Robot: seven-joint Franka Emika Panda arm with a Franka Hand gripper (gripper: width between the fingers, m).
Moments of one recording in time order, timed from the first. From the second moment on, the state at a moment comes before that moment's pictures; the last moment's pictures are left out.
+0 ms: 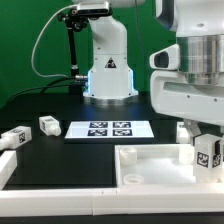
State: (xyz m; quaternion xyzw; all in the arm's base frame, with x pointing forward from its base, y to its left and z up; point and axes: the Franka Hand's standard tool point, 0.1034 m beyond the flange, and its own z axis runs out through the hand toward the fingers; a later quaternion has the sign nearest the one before) arm 0.638 0.115 0.074 -0.84 0.54 0.01 0.06
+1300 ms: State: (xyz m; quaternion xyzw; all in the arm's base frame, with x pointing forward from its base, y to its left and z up) arm 0.635 0.109 0.075 -1.00 0.03 -0.06 0.02
